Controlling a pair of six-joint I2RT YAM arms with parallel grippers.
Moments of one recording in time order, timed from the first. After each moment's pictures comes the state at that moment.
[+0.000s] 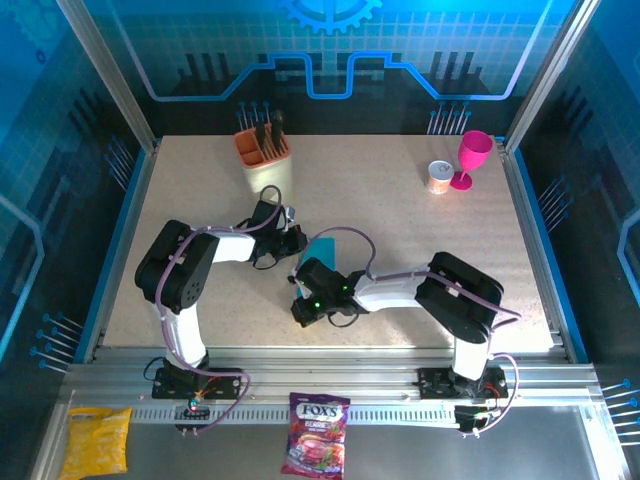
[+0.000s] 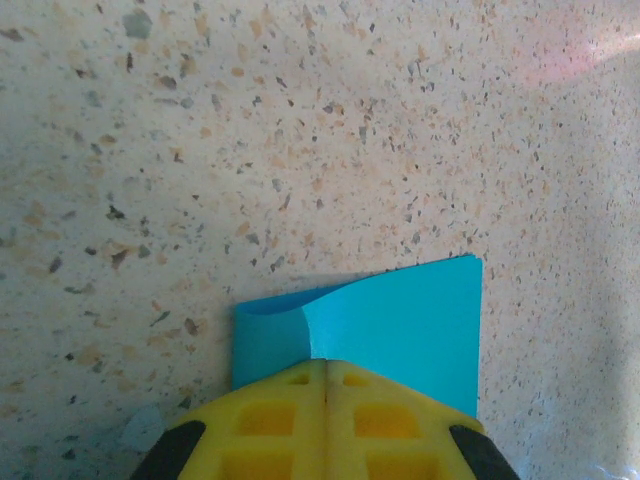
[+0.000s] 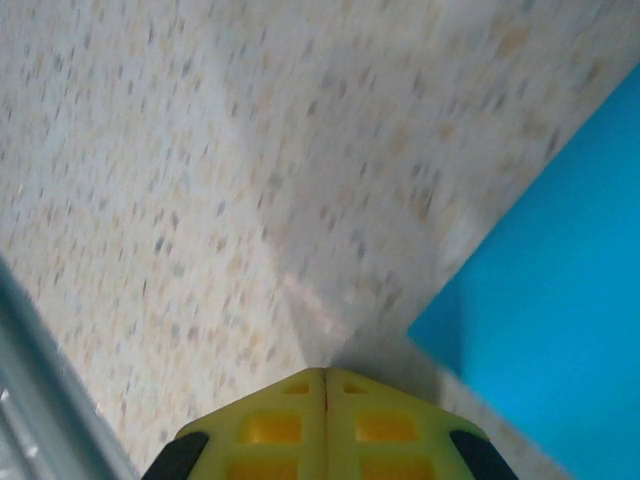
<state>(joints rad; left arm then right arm) -0.35 1.89 0.91 0.10 0.40 -0.69 1.03 1.82 0.92 -0.08 -0.24 0.56</state>
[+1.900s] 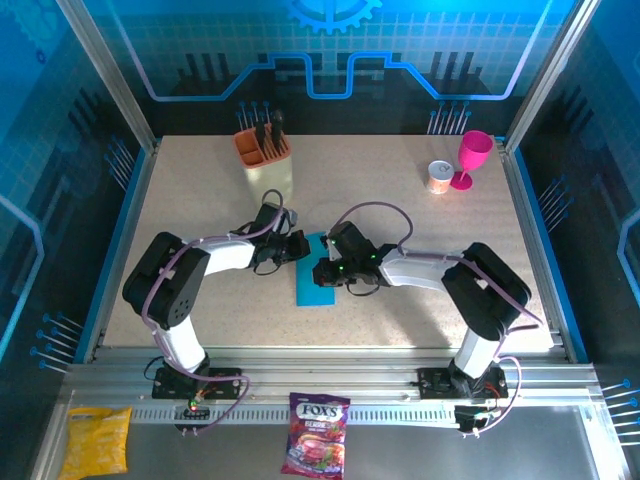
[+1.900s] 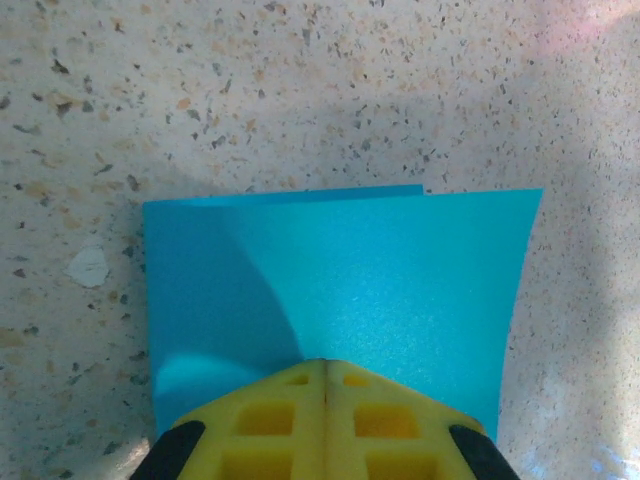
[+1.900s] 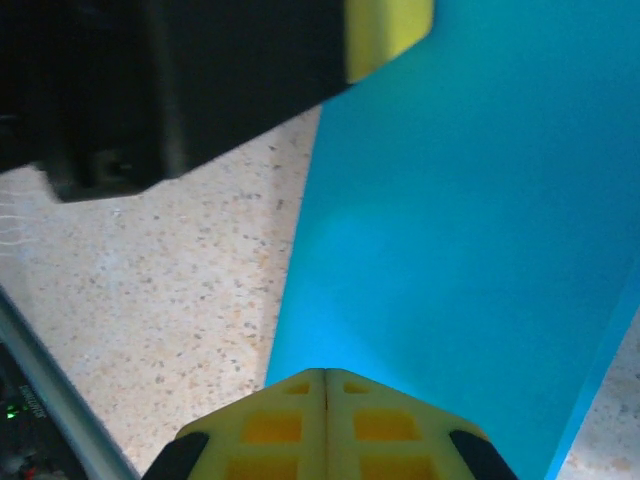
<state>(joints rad) -0.42 1.77 0.87 0.01 0.34 -0.72 0.77 1.74 0.92 -0.09 -0.32 0.69</state>
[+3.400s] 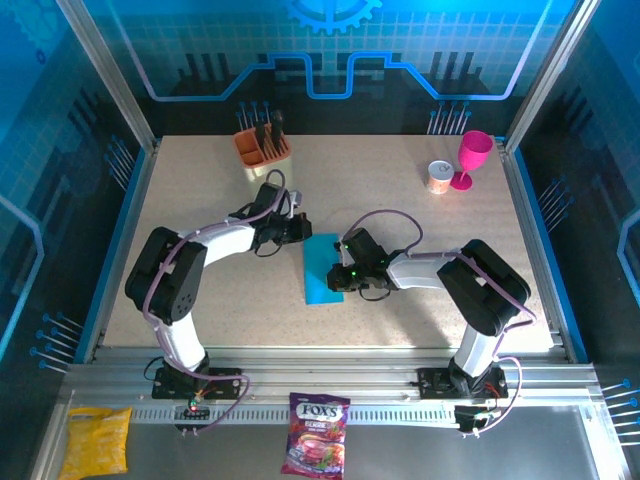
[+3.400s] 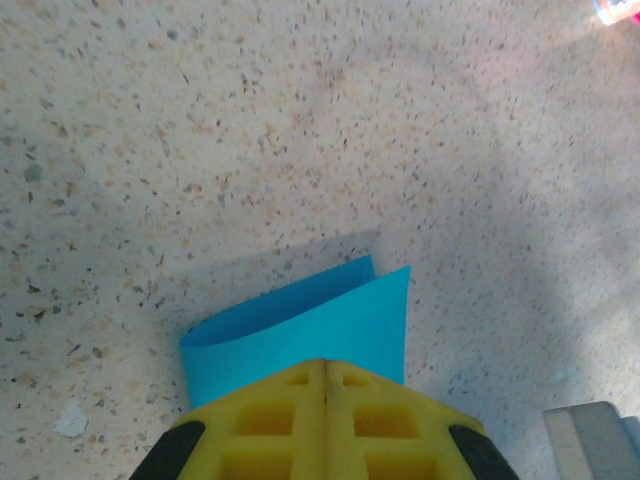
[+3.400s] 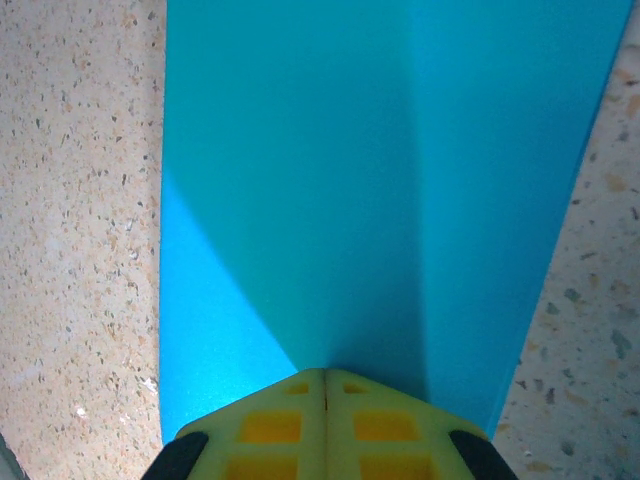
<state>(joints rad) -0.38 1.80 1.04 -0.10 0.37 -0.56 0.70 1.75 0.81 -0.02 -0.32 0.62</state>
